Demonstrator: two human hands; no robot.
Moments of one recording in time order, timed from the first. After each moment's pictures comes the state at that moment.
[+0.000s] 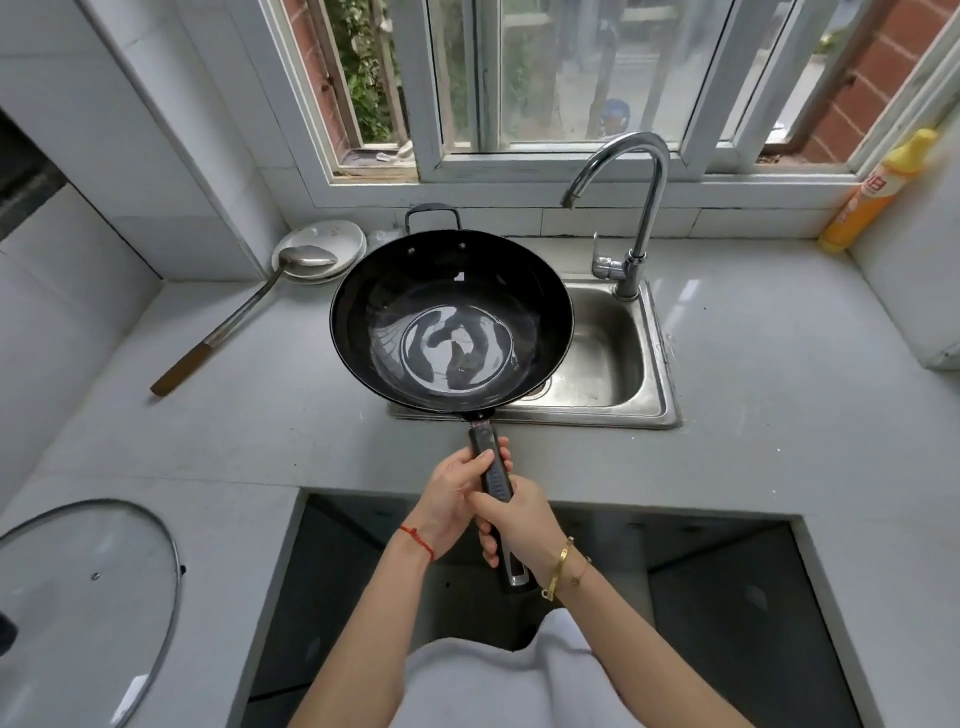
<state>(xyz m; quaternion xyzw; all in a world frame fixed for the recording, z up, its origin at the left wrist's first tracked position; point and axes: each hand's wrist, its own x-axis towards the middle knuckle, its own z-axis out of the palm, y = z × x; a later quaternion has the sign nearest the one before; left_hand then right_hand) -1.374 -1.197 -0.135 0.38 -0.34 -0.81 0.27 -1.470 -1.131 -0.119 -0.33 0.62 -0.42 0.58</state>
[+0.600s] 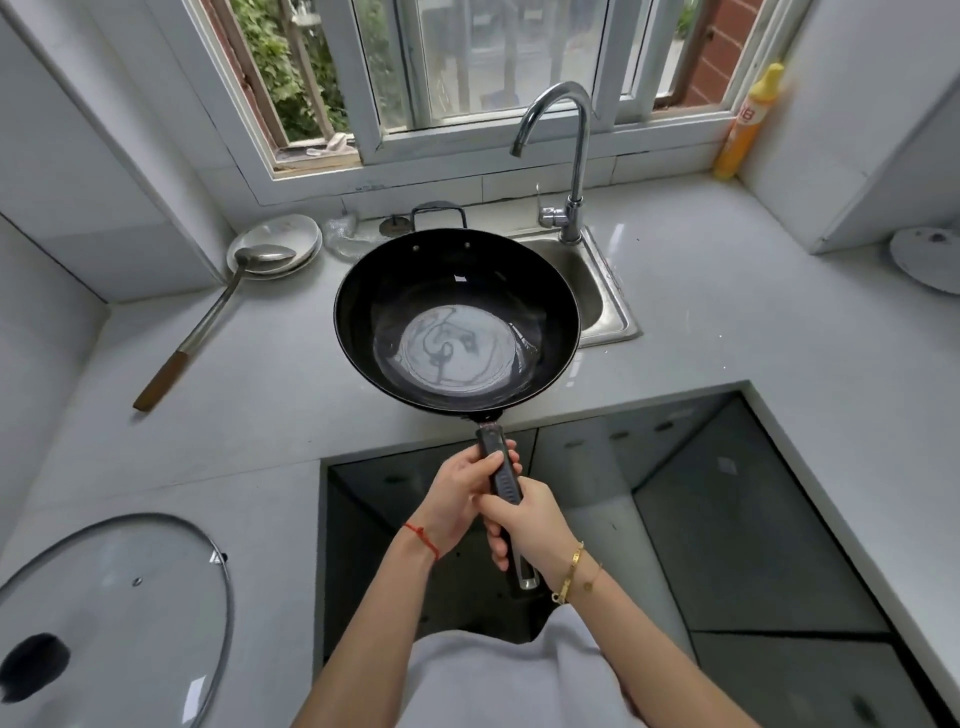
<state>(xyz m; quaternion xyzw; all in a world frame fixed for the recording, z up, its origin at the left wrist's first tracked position) -1.287 -1.132 -0.129 0.35 -0.43 -0.82 0.15 -1.366 -1.038 -0.110 -0.24 0.65 -0.49 0.53</state>
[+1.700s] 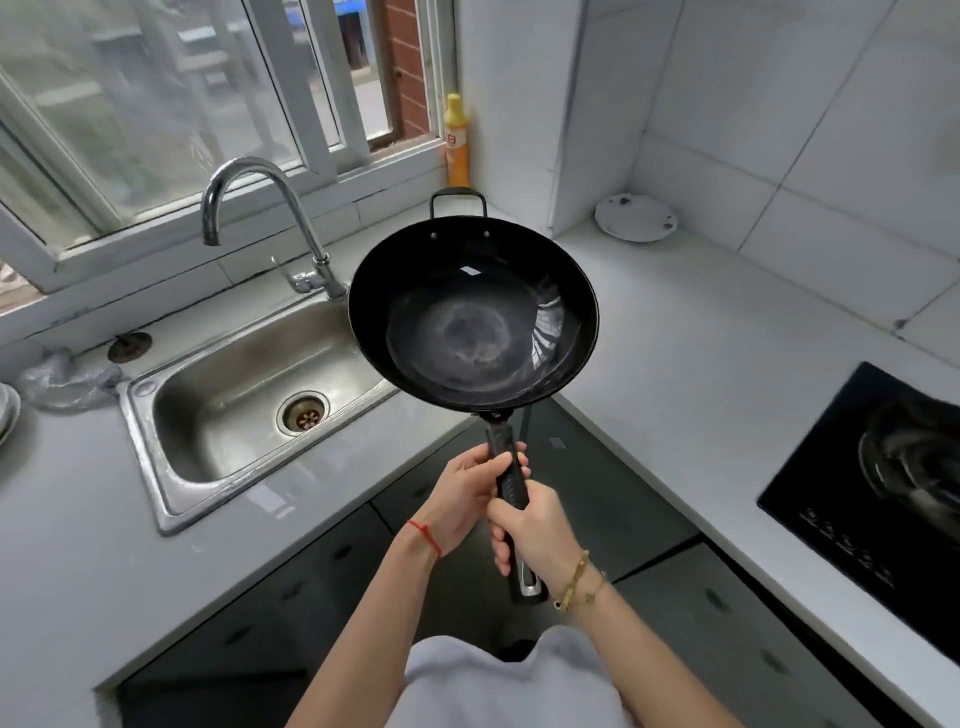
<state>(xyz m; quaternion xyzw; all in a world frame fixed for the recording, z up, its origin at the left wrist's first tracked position) -1.497 -1.058 -0.118 0.18 -0.49 -0.85 -0.07 -1.511 -0.935 -0.093 -0.06 0.70 -0.62 0.35</state>
